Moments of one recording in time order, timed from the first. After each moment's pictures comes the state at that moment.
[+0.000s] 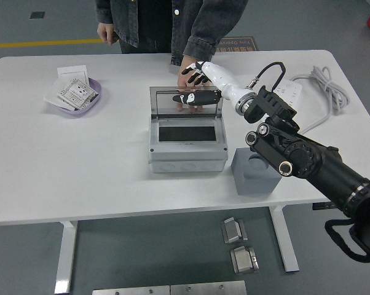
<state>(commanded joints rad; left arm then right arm) 0.06 0.09 -1.63 -0.18 1.39 0.01 0.34 0.85 -0.09 0.74 0.78 -1.65 -0.15 0.09</state>
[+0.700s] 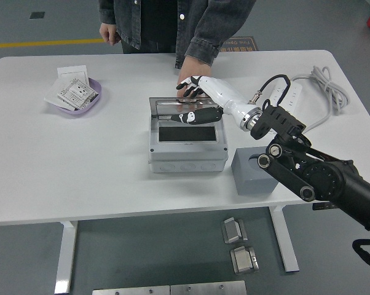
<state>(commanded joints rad) 0.06 0.09 -1.63 -0.18 1.38 0.01 0.33 0.72 -0.24 0.68 1.12 -1.68 -0.16 0.05</state>
